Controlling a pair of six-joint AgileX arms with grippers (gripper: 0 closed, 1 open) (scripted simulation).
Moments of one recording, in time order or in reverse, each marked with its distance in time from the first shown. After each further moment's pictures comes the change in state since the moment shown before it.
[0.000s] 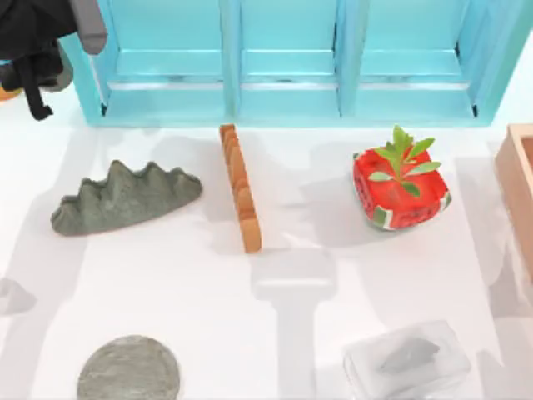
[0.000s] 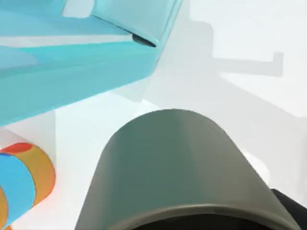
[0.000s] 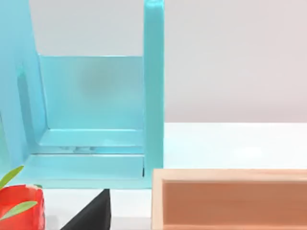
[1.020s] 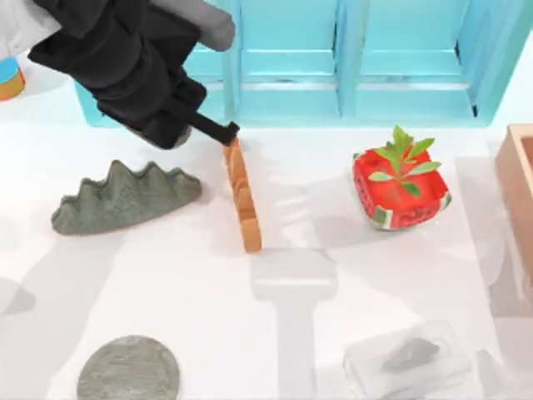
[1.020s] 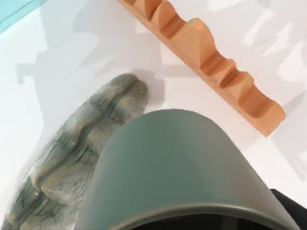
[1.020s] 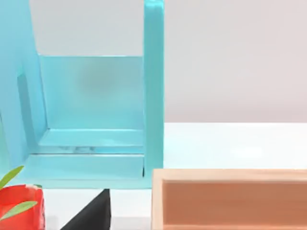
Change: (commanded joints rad) left arm -0.407 -0.321 -0.287 0.052 -0.002 -1.020; right arm 0.000 0.000 0.000 0.000 0.000 0.000
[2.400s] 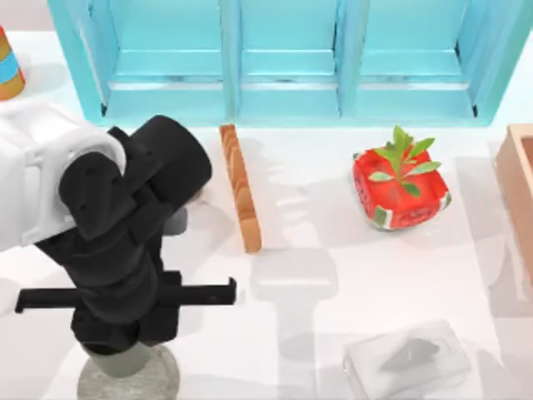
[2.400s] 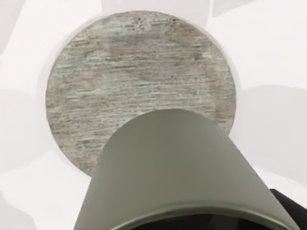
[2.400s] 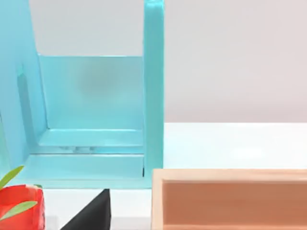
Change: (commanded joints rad) left arm -0.190 -0.188 -0.487 -0.117 0.007 -0.813; right arm 0.000 0.000 0.000 0.000 0.000 0.000
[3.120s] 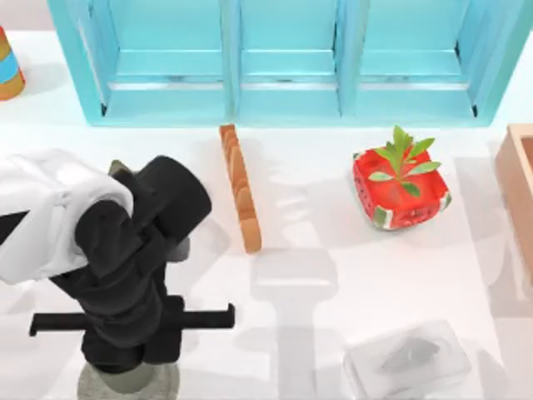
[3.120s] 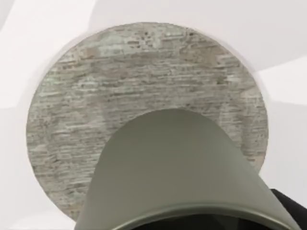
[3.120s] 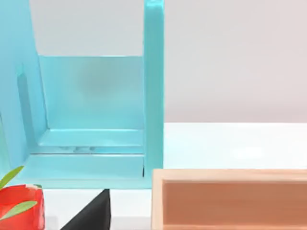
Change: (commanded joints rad) left arm 0.018 0.054 -0.139 0.189 0.001 0.019; right arm 0.000 0.000 0.000 0.000 0.000 0.000
